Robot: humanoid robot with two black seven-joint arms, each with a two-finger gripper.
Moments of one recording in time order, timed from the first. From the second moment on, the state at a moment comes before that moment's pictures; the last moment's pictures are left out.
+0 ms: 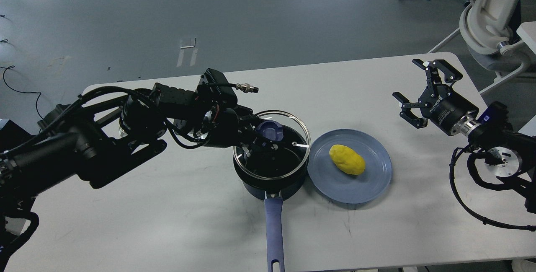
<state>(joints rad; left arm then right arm) -1.13 0.50 -0.25 -1.31 2.00 -0.44 -0.49 0.63 -0.50 0.36 0.74 0.01 0.49 0.49</state>
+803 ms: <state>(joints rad) -0.78 1.00 -0.18 -1.24 1.88 -0.11 -0.49 0.63 -0.50 0.36 0.74 0.00 0.49 0.49</state>
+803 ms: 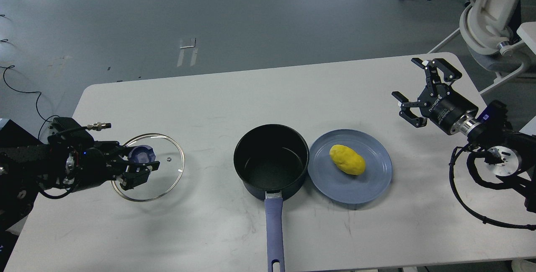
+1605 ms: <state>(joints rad) -0.67 0.93 -0.19 -1.09 1.85 -0.05 -0.49 0.63 -0.51 0.36 0.75 0.00 0.49 0.49</state>
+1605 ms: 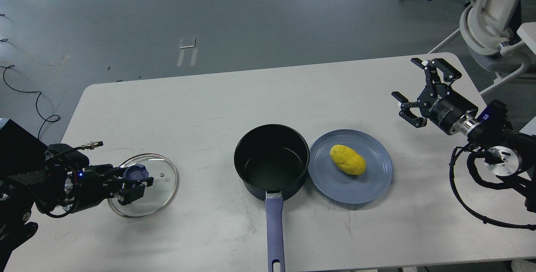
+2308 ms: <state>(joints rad) -0.99 0.95 -0.21 -1.14 1.00 -0.32 -0.49 0.89 -0.74 0.28 0.84 -0.41 0.49 0.49</state>
